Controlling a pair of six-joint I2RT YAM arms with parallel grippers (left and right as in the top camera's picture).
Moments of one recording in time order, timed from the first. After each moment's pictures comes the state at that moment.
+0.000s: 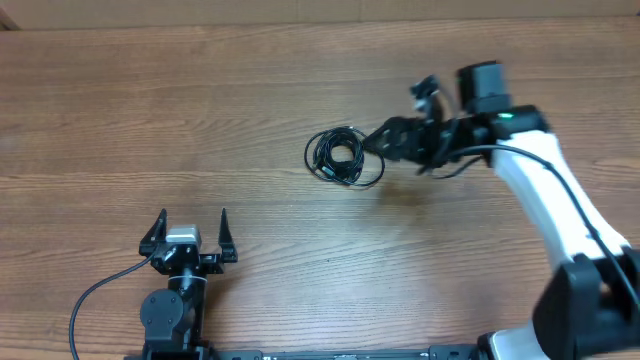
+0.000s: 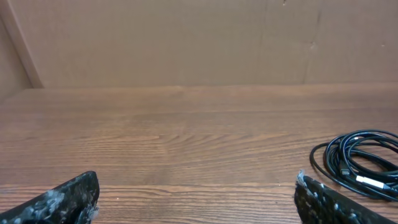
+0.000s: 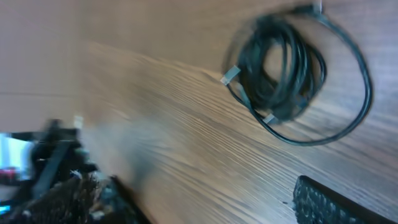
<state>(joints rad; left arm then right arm) -0.02 0.01 0.01 -0.08 -0.04 0.01 0.18 1.67 1.31 -0.80 -0.77 0.19</state>
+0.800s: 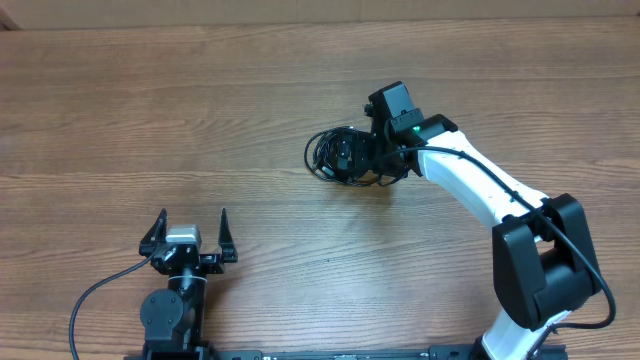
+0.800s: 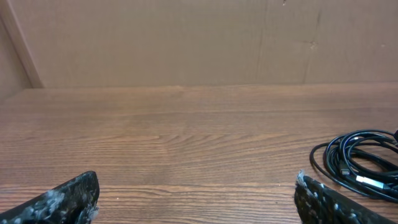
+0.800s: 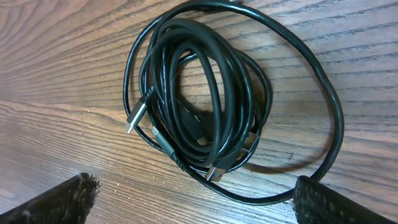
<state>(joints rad) -0.02 0.01 0.01 -0.08 -0.04 0.01 0.43 1.87 1.31 -0.60 -0.27 0.53</state>
